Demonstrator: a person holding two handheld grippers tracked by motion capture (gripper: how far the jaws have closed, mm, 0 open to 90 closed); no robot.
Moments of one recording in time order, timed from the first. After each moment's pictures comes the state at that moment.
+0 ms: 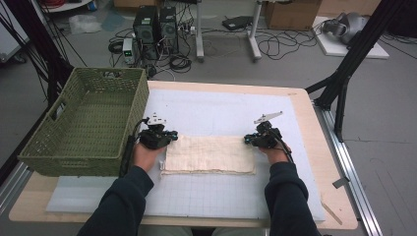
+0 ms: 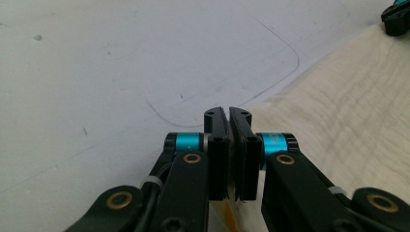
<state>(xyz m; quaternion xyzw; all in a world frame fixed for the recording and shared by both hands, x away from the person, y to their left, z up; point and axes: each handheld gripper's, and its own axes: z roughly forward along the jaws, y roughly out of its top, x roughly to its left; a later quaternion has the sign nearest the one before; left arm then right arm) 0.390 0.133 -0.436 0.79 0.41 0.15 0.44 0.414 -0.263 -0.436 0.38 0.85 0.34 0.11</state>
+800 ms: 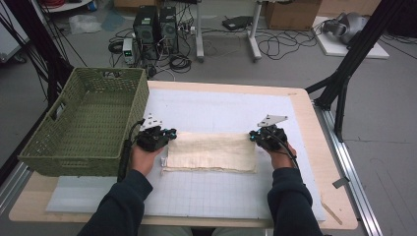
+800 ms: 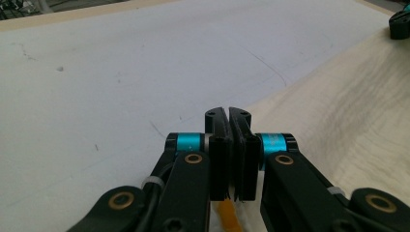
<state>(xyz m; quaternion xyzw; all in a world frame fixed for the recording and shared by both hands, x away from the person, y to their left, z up) 0.373 0.138 -0.430 0.76 0.40 0.18 0.49 0.387 -0.263 -0.413 0.34 0.85 0.34 0.22</state>
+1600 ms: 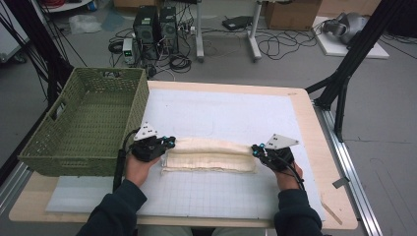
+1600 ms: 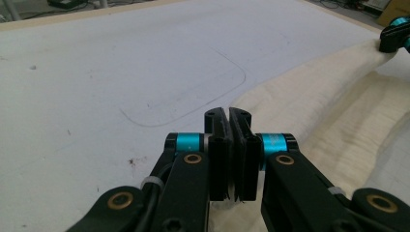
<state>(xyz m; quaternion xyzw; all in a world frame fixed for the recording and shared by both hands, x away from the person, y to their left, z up) 0.343 0.145 -0.429 0.76 0.36 0.16 0.51 0.326 -0.274 -0.424 0.30 0.84 0.39 0.24</state>
